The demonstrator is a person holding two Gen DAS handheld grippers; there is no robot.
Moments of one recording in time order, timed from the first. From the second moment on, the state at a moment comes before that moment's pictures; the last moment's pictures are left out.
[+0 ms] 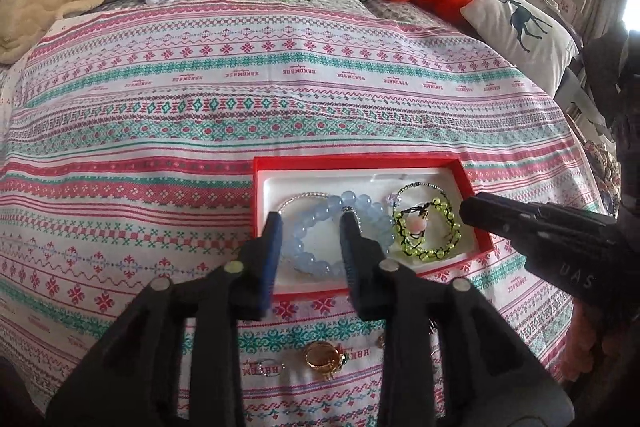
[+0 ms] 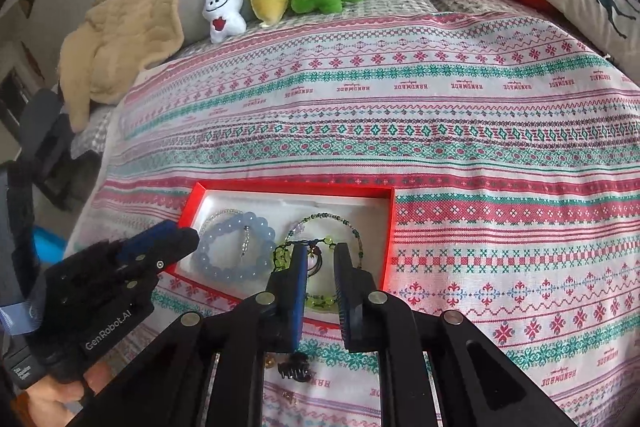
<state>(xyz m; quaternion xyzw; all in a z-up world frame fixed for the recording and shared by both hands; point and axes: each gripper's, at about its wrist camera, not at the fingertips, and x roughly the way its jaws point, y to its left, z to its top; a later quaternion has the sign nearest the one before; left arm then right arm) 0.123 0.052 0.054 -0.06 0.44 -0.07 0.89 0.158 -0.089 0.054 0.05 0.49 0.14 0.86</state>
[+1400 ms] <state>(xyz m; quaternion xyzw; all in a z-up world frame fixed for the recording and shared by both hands) 0.040 0.066 0.013 0.01 0.53 -0.06 0.84 0.073 -0.116 0.032 -0.03 0.54 0.08 0.83</state>
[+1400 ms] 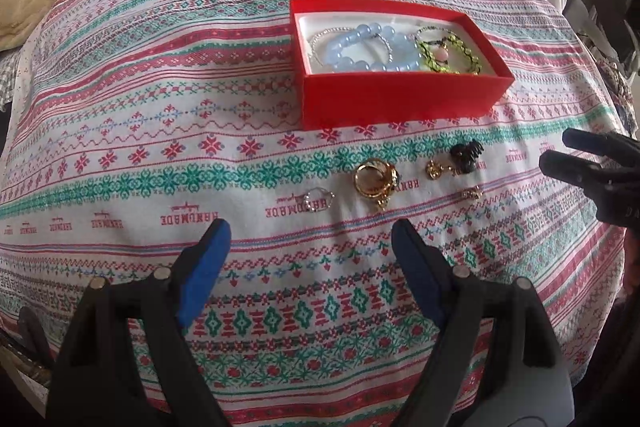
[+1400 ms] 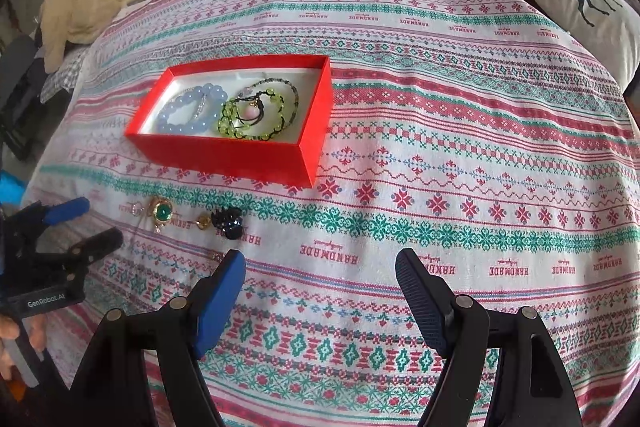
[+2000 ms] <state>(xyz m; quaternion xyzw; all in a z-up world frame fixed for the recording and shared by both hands) 0.060 0.036 0.000 -0.02 0.52 -0.14 0.84 0.076 -0.105 0.015 -0.06 0.56 0.09 0.82</state>
